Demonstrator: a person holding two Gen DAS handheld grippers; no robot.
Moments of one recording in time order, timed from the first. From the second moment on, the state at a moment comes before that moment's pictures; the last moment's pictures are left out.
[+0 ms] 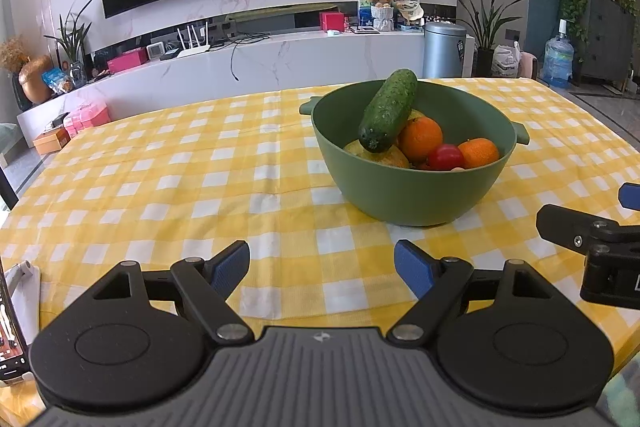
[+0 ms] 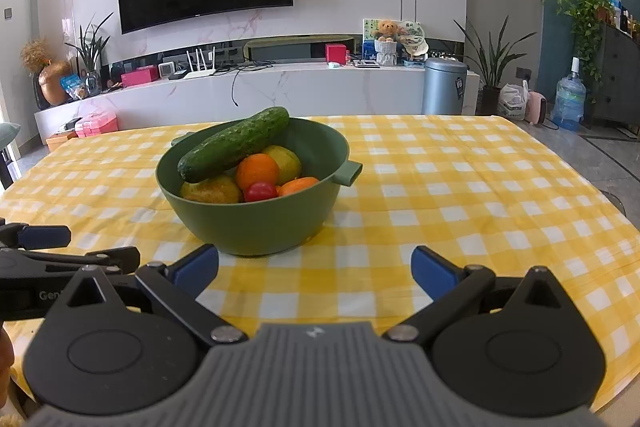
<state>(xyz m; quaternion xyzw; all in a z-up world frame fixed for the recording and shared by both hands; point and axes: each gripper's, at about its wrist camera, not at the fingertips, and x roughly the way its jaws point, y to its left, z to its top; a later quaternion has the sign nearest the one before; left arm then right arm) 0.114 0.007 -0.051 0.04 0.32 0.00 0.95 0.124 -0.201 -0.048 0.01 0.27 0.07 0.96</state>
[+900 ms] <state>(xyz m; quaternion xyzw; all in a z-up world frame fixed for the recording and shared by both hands) 0.112 0.004 -0.052 0.04 0.32 0.00 0.95 0.125 -0.202 -0.049 0.00 0.27 0.07 0.96</state>
